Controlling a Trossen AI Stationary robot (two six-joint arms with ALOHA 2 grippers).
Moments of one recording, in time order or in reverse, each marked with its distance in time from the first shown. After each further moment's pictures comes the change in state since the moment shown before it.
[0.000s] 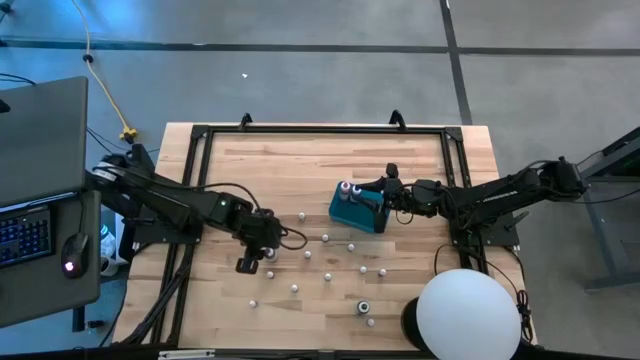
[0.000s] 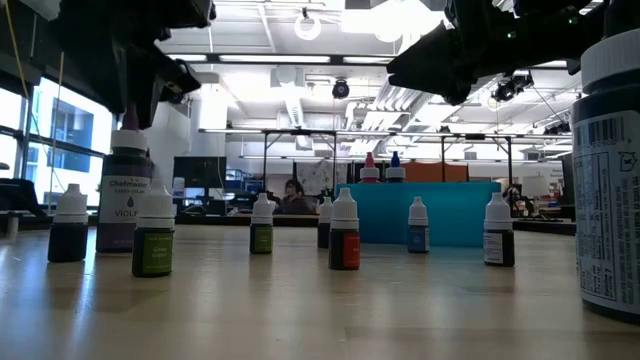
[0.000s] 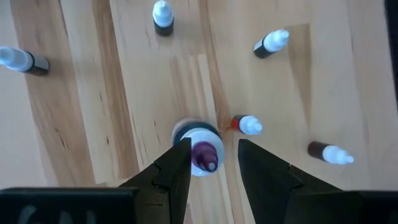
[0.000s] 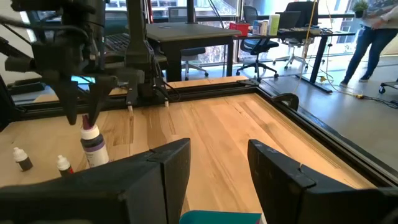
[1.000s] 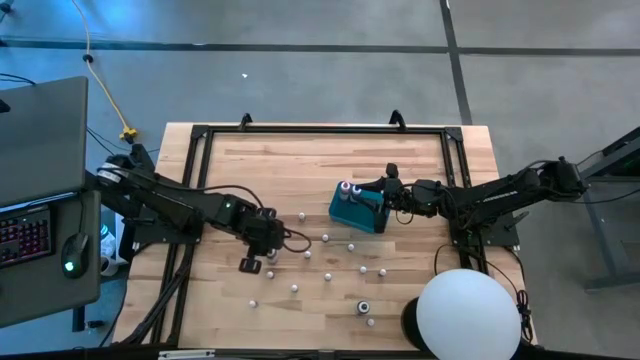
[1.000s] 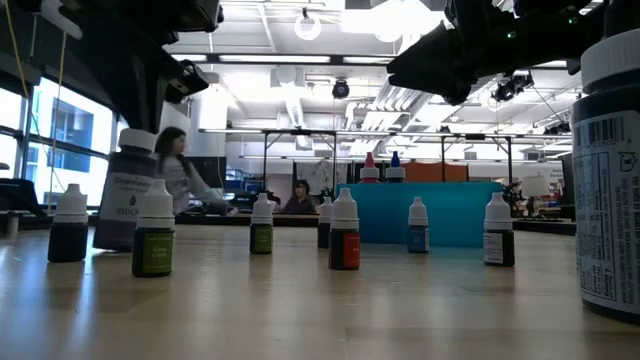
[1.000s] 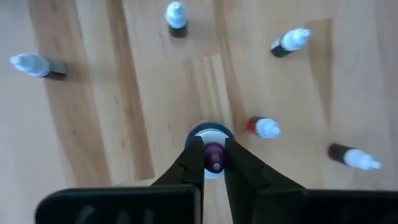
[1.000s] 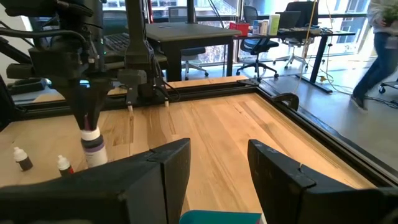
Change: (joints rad) left arm 0.001 0.032 0.039 -0.029 -0.076 0.029; right arm 0.000 0.000 0.000 0.000 0.000 0.000
